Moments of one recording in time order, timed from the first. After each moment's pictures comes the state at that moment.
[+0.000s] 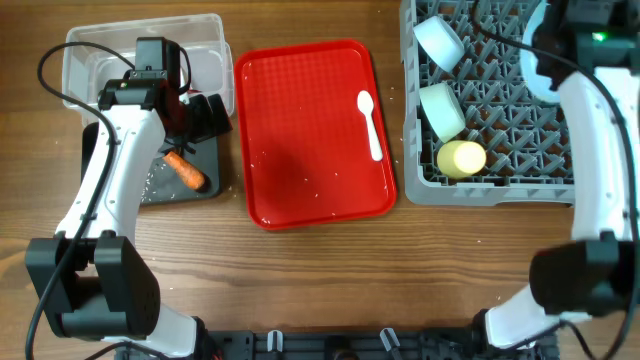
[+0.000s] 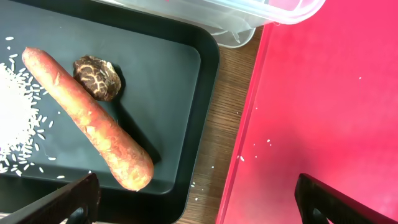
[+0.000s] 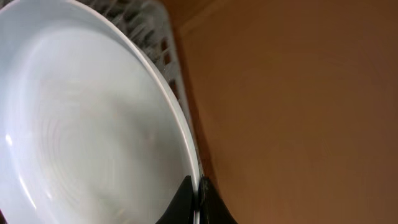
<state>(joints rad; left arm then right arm) -0.01 1.71 1.40 -0.96 0.03 -0.36 -0.05 1.79 1.83 -0.83 0.82 -0.41</state>
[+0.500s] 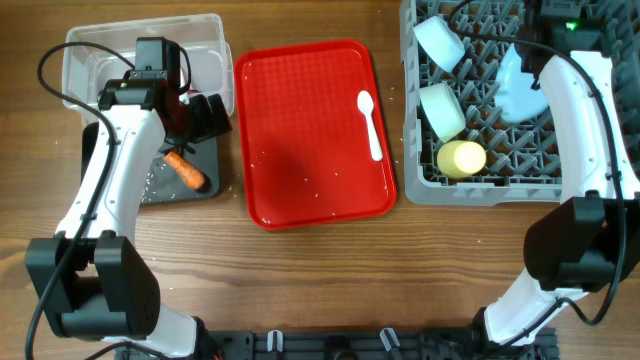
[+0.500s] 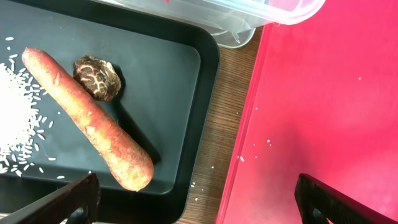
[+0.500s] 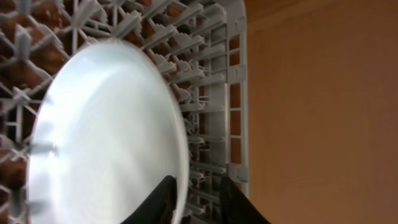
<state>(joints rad) -0.01 1.71 1.40 -0.96 0.03 -0.36 -0.05 1.90 1.83 -0.83 0.65 -0.44</state>
